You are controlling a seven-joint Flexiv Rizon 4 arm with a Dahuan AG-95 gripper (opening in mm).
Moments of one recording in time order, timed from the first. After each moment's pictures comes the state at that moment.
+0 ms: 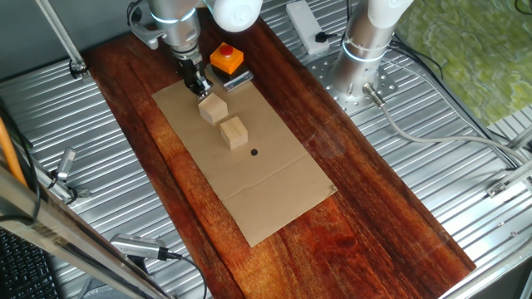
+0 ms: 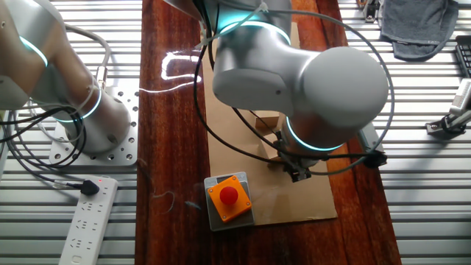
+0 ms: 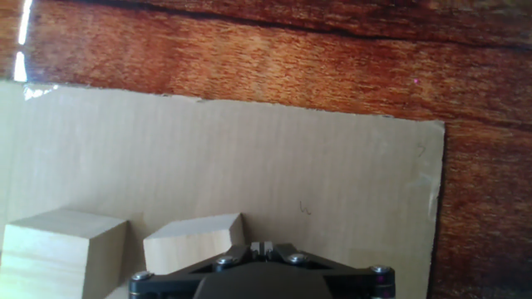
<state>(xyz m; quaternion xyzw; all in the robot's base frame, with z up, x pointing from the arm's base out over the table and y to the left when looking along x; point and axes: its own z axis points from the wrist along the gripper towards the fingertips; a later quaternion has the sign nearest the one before) 0.479 -0.121 0.059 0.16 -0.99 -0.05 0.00</state>
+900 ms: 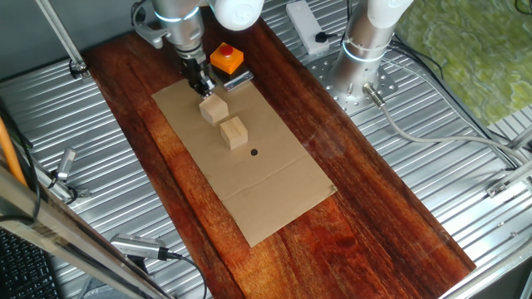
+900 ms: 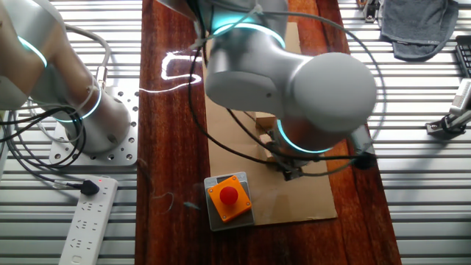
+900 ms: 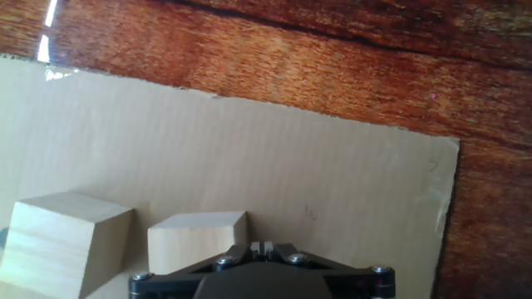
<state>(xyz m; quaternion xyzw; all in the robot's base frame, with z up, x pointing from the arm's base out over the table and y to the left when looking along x) 0.455 -0.109 0.051 0.15 -0.99 -0.06 0.00</state>
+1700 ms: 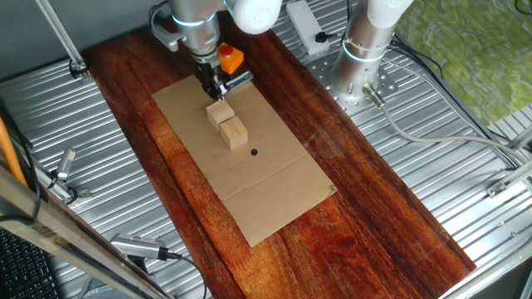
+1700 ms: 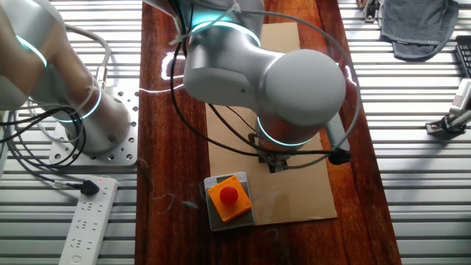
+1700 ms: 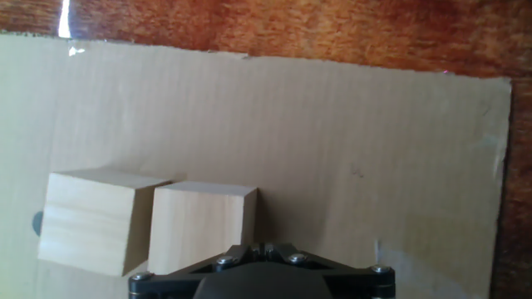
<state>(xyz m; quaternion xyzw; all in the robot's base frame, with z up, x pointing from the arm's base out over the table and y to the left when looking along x) 0.436 -0.089 0.042 0.11 -0.99 -0.07 0.00</state>
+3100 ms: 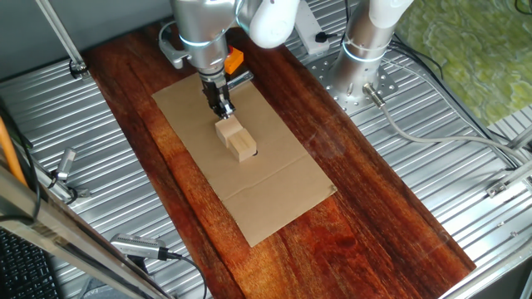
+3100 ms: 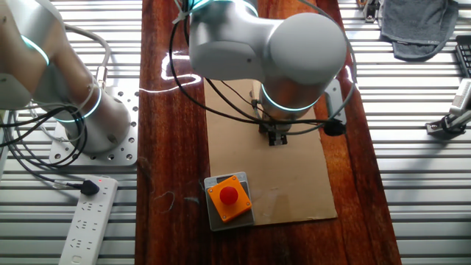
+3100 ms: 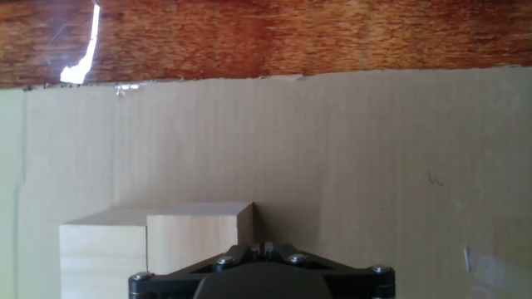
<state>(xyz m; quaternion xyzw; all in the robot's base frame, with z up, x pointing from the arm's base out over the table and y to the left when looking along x) 0.445 -0.030 0.044 0.06 -1.00 -0.07 0.00</state>
